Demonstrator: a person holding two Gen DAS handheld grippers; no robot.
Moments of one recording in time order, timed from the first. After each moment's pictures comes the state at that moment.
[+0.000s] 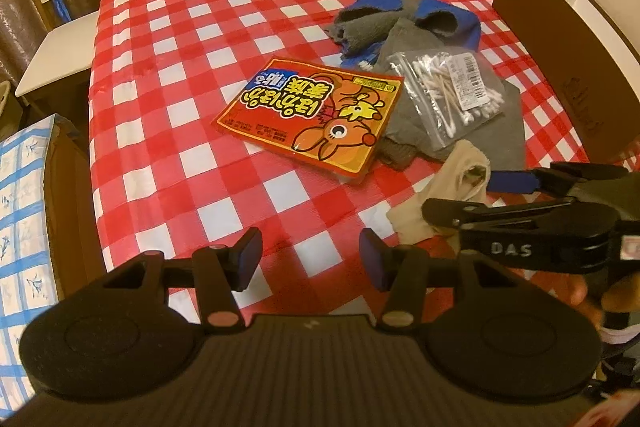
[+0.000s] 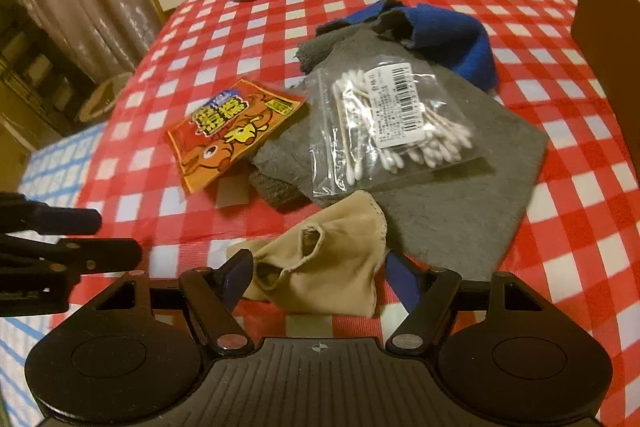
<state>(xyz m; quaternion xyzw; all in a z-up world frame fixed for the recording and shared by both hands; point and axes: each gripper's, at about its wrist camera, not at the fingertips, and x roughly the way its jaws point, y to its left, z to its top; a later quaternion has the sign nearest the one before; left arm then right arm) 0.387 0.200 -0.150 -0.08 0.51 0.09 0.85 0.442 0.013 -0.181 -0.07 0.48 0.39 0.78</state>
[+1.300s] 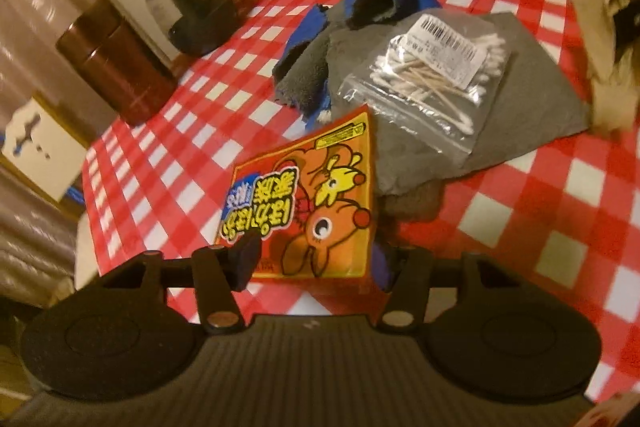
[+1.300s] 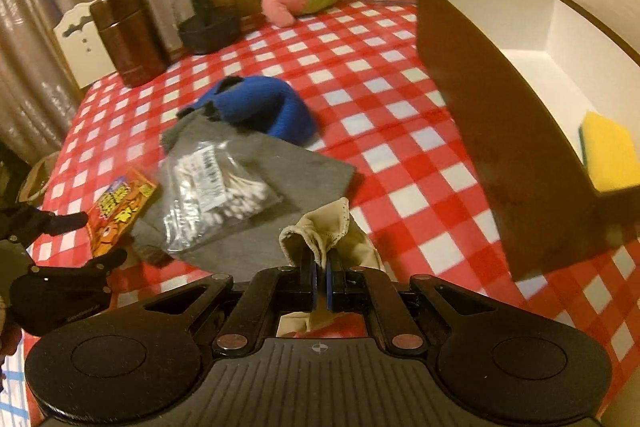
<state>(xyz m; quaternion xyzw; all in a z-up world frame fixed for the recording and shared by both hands) 0.449 0.152 -0.201 0.23 0.44 0.05 0.87 0.479 -0.087 -0.136 -0.01 0.46 0.27 0.85</state>
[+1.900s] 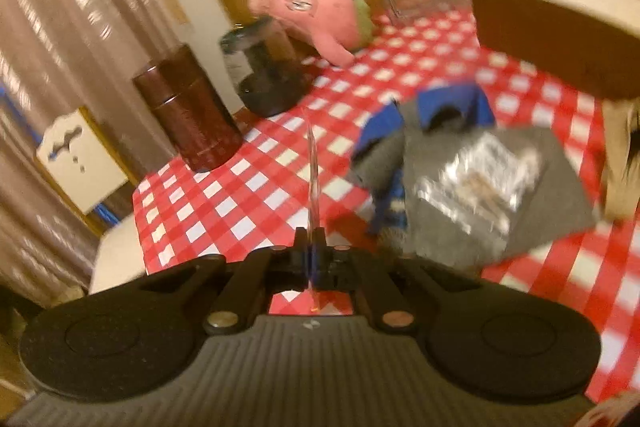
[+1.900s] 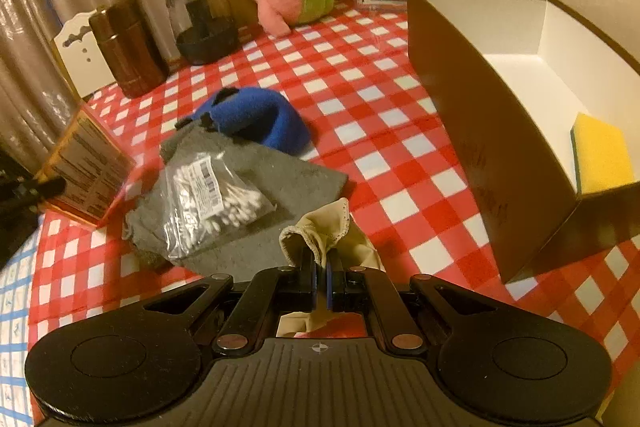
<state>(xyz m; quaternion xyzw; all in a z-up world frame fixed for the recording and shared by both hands) 0.437 0.179 -0.123 0.17 0.36 0.10 0.91 0.478 -0.096 -0.126 0.00 0.45 0.27 0.85</state>
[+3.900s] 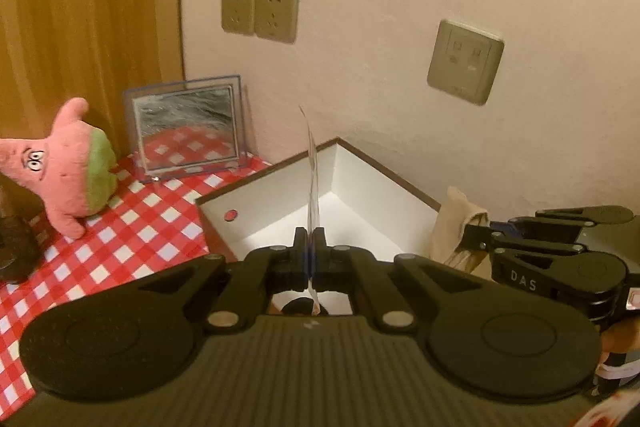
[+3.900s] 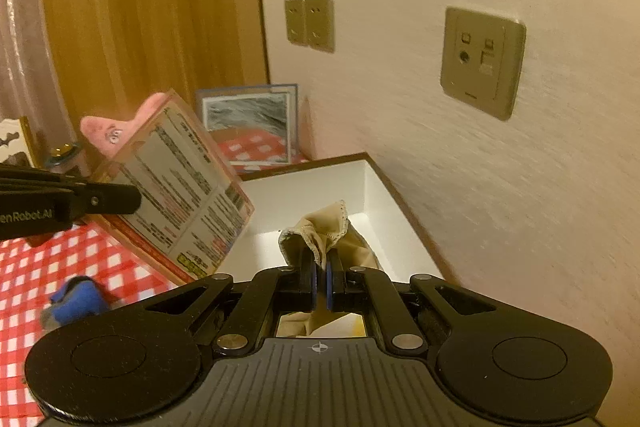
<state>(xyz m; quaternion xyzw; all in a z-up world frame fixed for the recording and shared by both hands) 0.642 -0.068 -0.014 0.03 0.32 -0.16 0.93 0.624 -0.268 -0.025 0.01 0.32 0.17 0.93</state>
